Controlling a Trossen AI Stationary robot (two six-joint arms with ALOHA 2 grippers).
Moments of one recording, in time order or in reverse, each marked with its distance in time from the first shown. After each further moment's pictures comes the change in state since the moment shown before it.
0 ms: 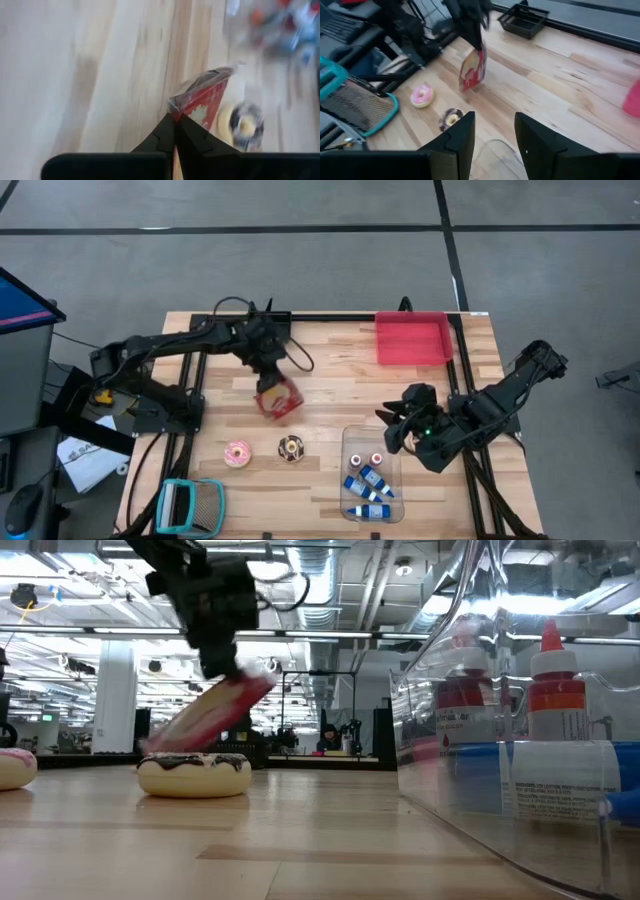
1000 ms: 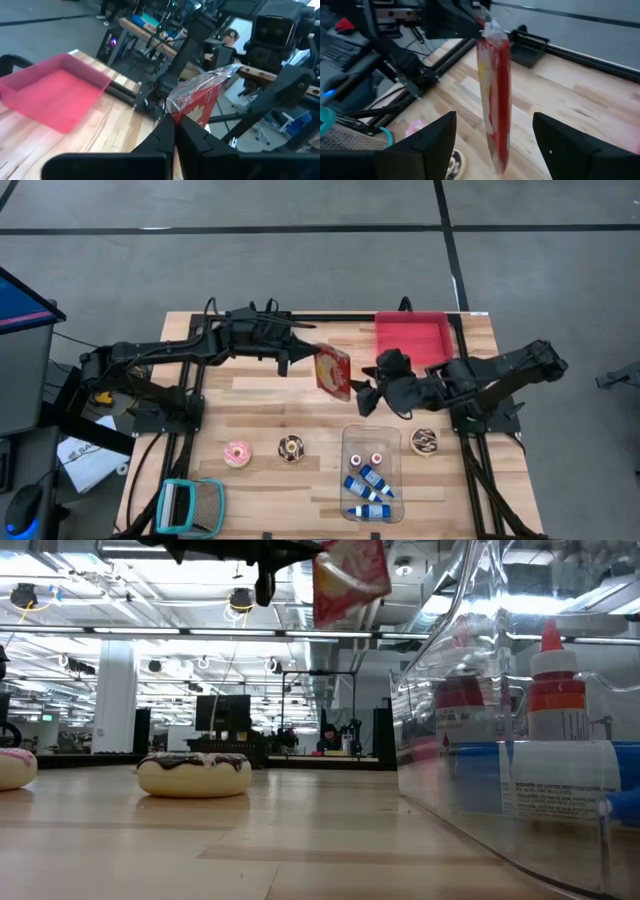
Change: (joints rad) left arm -0.171 -0.096 0.001 0.832 -0.167 -0.582; right arm -0.322 0.000 0.000 0.310 -0.160 -0.367
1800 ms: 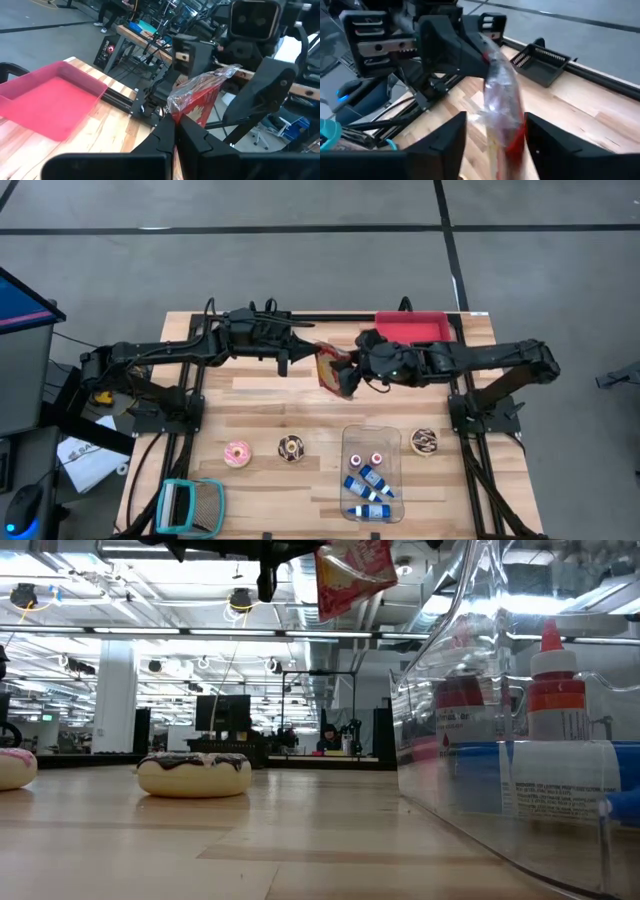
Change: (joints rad) left arm -0.007 0.000 0.000 0.039 -0.008 -0.008; right arm -0.200 0.059 0.001 0.227 -0.211 -0.218
